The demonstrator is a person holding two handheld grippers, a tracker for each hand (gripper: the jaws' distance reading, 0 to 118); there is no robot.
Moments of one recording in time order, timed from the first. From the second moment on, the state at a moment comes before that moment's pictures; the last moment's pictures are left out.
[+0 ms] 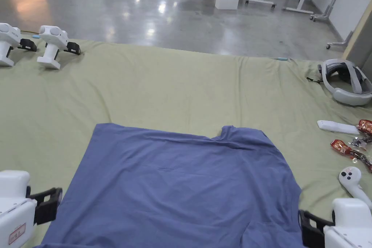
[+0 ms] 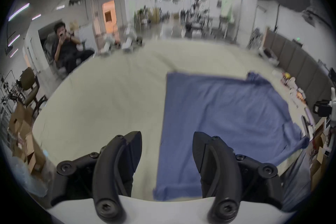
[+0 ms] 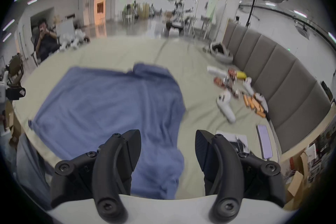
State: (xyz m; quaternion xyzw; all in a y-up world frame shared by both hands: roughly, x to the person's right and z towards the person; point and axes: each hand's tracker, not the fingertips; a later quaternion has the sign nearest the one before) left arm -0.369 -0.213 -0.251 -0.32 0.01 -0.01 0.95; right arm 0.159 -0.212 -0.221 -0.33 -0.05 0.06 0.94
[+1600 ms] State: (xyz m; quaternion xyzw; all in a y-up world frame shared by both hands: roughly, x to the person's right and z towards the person) left arm -0.377 -0.209 -0.257 -0.37 -0.02 0.01 0.93; right arm 0.056 -0.214 -0.274 -0.13 -0.03 0.02 0.99
